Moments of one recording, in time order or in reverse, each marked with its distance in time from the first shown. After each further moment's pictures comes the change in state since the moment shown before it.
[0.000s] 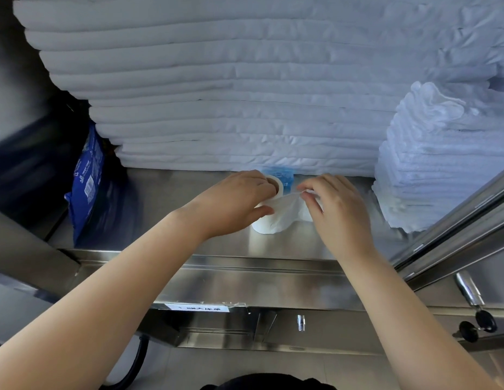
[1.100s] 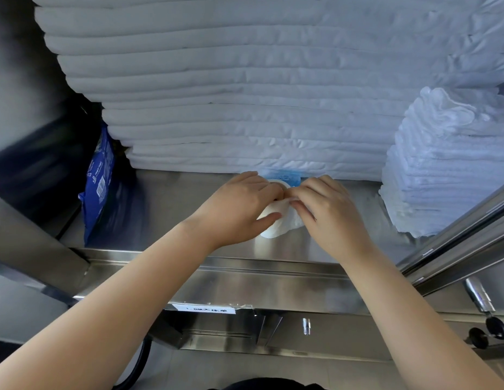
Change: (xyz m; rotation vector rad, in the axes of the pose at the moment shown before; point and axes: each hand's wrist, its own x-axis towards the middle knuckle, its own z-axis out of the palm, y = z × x) left_hand -0.014 0.010 0.002 0.028 0.253 0.022; right_hand 0.010 -0.018 -0.001 0.026 -0.115 -0.176
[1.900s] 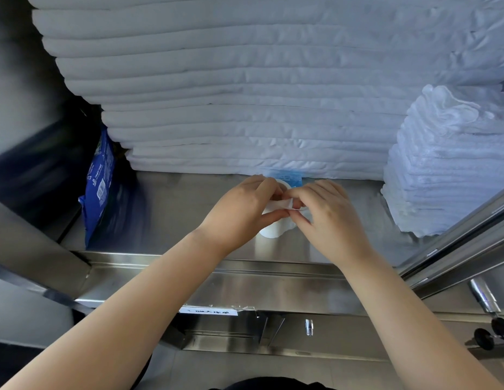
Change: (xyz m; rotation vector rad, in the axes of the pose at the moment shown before) left_hand 0.000 0.005 0.016 -0.197 0.161 -0.155; right_hand -0.002 -0.008 0.000 0.028 -0.051 0.061
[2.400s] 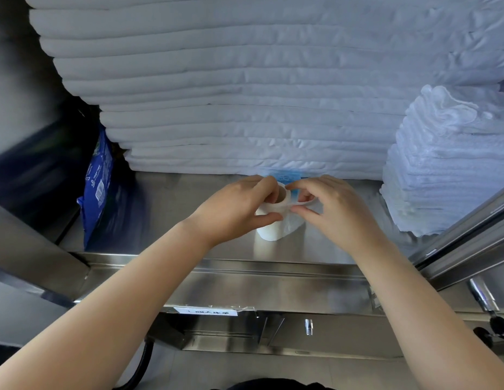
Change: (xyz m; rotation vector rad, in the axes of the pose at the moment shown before) left_hand 0.003 -0.013 -0.014 -0.006 -0.154 0.074; right_hand 0.010 0.014 -0.011 0.120 -0.084 0.042
